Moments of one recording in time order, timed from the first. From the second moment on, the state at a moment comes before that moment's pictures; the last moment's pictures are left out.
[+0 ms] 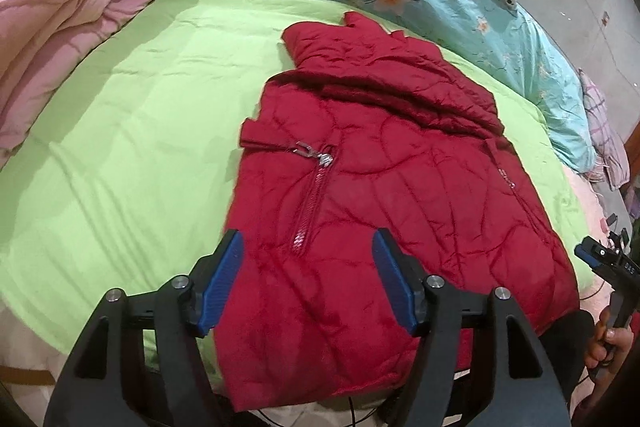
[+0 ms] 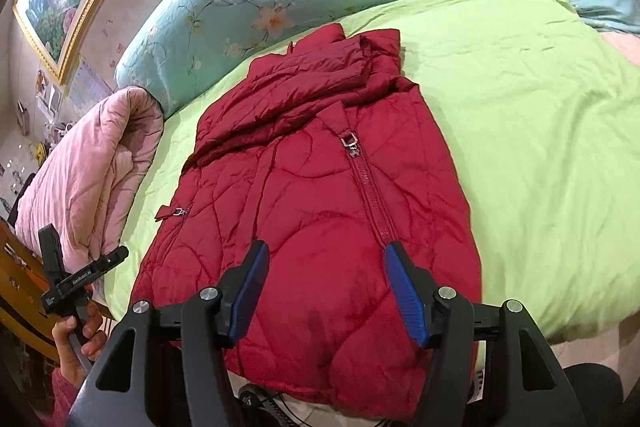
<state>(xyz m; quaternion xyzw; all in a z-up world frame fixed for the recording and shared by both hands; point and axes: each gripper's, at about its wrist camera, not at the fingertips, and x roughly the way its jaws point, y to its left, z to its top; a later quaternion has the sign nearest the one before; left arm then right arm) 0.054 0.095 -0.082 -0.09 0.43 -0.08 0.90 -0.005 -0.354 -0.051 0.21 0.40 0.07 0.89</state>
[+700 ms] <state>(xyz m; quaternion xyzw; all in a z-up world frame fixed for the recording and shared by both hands) 0.031 0.108 -0.129 -0.11 0.48 -0.06 0.87 -0.041 -0.399 -0.091 0.24 0.43 0.00 0.87</state>
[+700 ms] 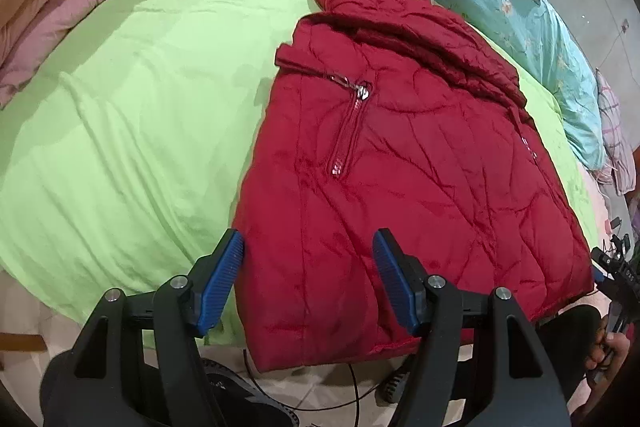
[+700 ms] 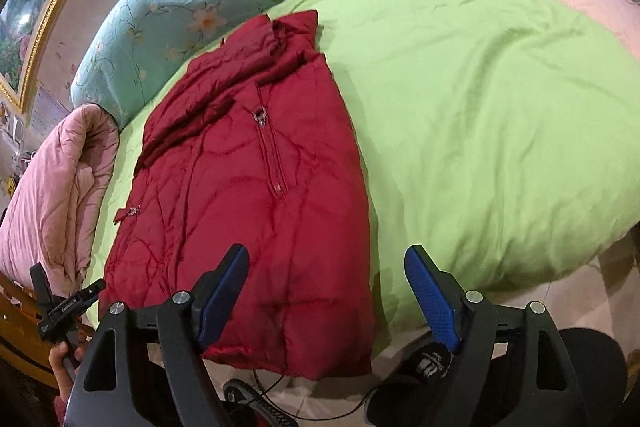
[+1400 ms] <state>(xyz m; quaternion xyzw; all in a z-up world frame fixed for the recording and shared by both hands) 0.011 0.087 -0.148 -0.15 0.48 -0.14 0.85 -0.051 -0.358 -0.137 0.28 0.46 0.08 0.84</state>
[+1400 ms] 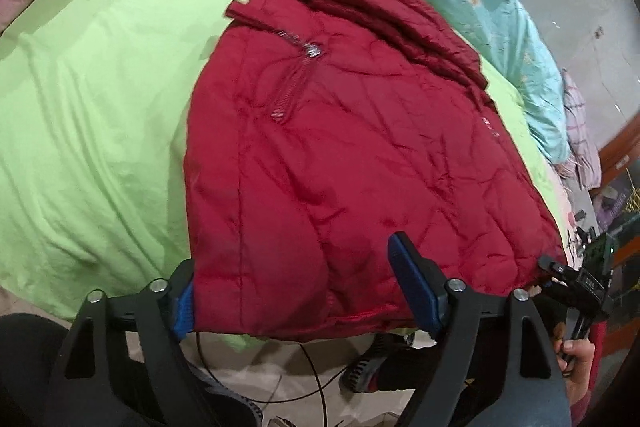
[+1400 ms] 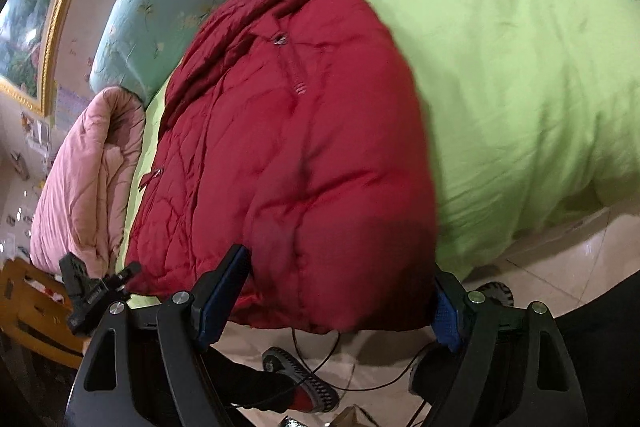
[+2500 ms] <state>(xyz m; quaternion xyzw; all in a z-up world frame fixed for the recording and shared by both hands) 0.013 0.078 -0.074 -0.15 0.40 -0.18 0.88 -0.038 -0.343 -0.066 0.24 0.37 0.13 0.89</state>
